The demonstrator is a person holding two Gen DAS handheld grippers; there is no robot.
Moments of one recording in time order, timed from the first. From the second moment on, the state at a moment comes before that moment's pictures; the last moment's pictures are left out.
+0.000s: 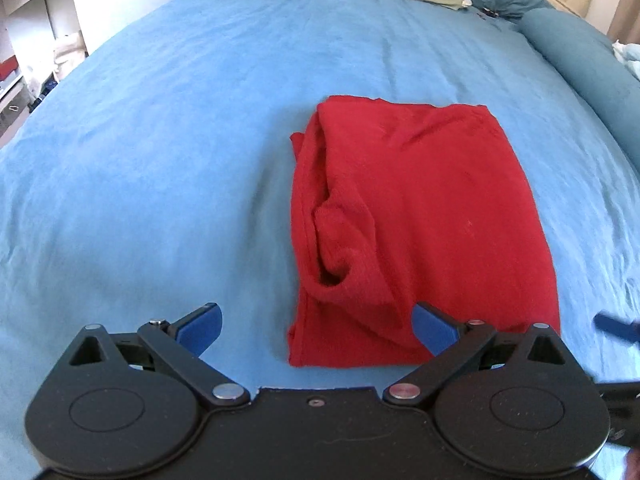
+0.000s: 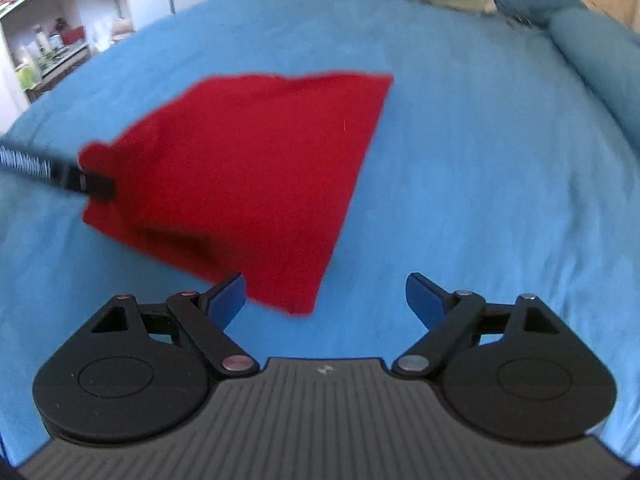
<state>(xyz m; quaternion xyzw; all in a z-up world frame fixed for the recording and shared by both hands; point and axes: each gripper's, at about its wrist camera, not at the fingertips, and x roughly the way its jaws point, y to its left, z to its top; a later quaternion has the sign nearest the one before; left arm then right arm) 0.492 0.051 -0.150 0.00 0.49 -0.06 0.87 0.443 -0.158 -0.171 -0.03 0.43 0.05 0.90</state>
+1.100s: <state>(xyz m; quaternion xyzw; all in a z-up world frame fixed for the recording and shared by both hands) 0.486 0.069 -0.196 0.05 0.50 -0.02 0.87 0.427 -0.176 -0.205 -0.04 0.37 -0.06 0.93</state>
